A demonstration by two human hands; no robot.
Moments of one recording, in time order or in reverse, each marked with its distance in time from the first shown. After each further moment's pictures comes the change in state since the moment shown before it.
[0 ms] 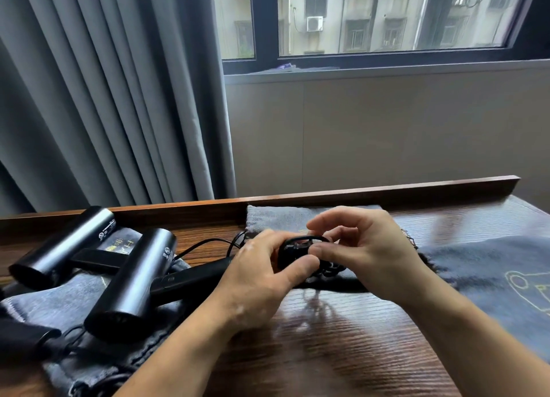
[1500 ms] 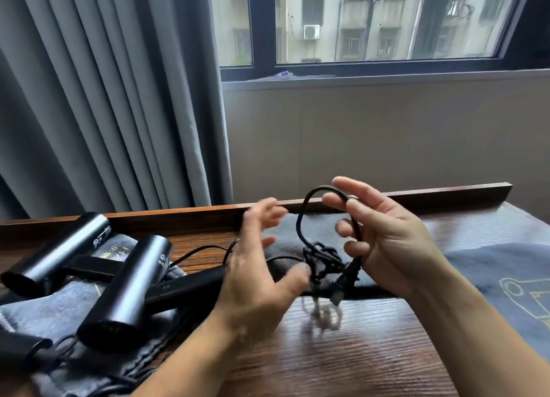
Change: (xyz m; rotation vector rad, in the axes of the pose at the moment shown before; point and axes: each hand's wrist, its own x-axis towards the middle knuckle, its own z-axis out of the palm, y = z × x) left_hand -0.005 0.006 0.016 -0.122 0.246 0.184; right_hand 0.011 -0.009 -0.016 0.754 0.086 0.208
